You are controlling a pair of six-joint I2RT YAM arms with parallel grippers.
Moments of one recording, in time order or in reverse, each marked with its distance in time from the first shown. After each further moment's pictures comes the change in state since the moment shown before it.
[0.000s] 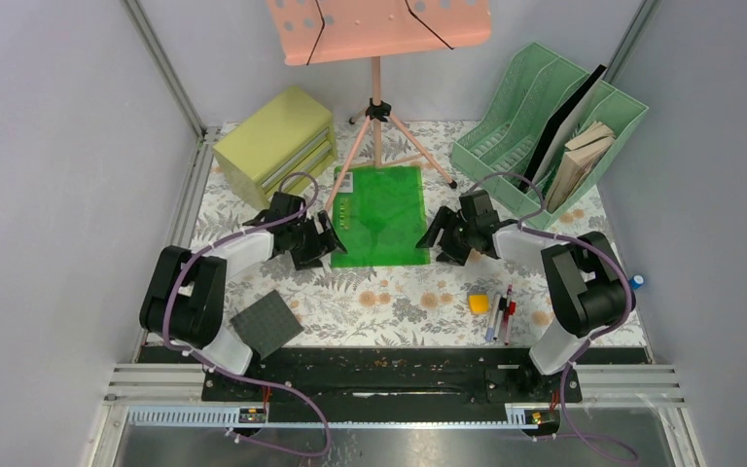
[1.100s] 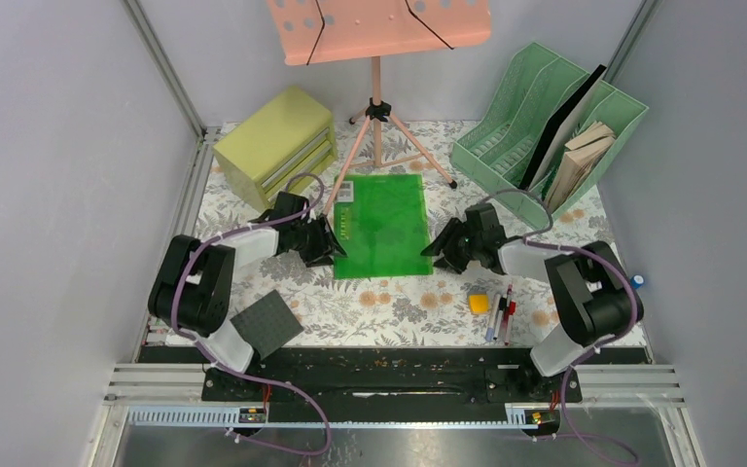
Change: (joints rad) left arm 0.006 0.109 0.050 0.071 0.061 0.006; right arm -0.005 -0.016 -0.108 0.159 -0.012 0.161
